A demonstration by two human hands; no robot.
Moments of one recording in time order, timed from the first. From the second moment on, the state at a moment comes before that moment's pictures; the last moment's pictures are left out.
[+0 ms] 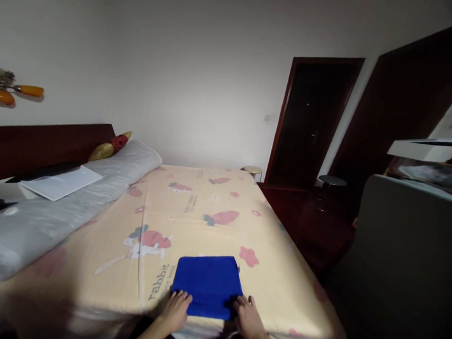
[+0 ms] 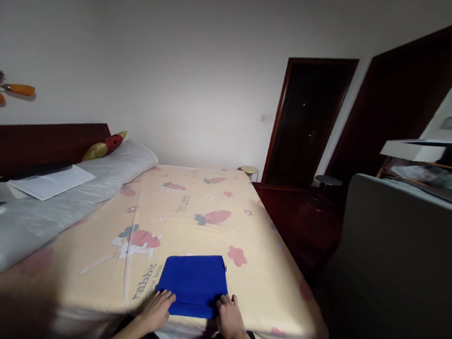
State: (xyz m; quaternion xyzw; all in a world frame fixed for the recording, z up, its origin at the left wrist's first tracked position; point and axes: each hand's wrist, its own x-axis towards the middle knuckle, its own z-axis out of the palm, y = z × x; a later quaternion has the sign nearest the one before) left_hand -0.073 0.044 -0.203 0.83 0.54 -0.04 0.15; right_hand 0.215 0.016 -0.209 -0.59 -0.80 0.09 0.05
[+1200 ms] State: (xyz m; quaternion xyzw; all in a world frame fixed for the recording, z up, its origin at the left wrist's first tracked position) left_hand -0.102 0.063 -0.185 0.77 0.62 -0.05 0.14; right_hand 0.227 0.024 -0.213 -0.67 -0.74 0.04 0.04
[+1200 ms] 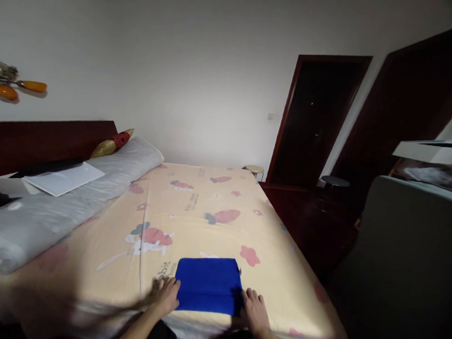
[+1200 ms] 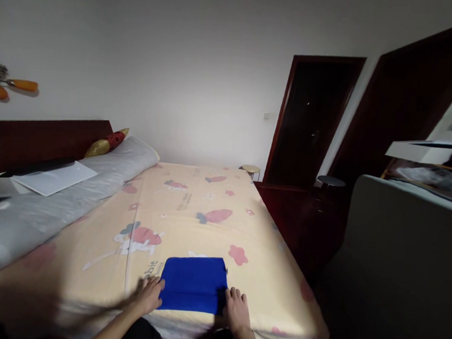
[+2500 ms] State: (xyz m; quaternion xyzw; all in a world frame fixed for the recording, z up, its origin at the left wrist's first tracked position) left_hand -0.071 0.039 -0.202 0.85 0.50 -0.04 0.15; right_hand 0.214 0.020 -0.212 -0.55 -0.82 0.15 0.00
